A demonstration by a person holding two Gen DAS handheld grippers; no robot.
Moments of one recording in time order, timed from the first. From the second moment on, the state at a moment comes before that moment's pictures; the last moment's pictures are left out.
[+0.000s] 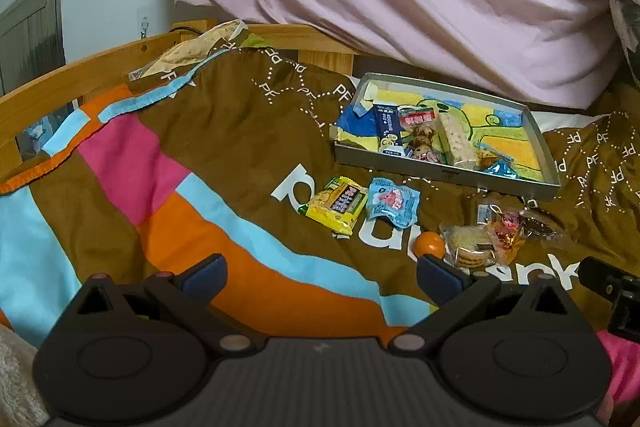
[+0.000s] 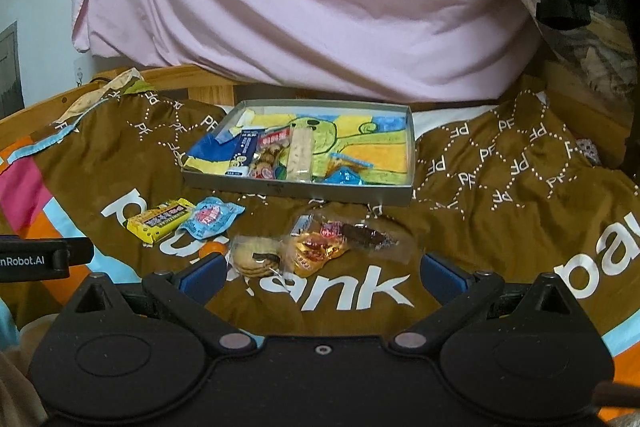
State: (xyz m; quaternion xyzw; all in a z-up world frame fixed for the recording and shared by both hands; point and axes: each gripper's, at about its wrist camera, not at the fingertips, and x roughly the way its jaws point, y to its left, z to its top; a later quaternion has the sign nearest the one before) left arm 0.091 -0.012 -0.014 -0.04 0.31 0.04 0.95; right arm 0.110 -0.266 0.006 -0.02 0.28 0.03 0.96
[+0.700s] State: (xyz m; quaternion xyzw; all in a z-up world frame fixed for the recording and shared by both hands) left arm 0.124 -0.007 -0.009 0.01 0.38 -0.01 0.93; right arm 0.130 -0.255 0.005 -0.01 0.32 0.08 0.94
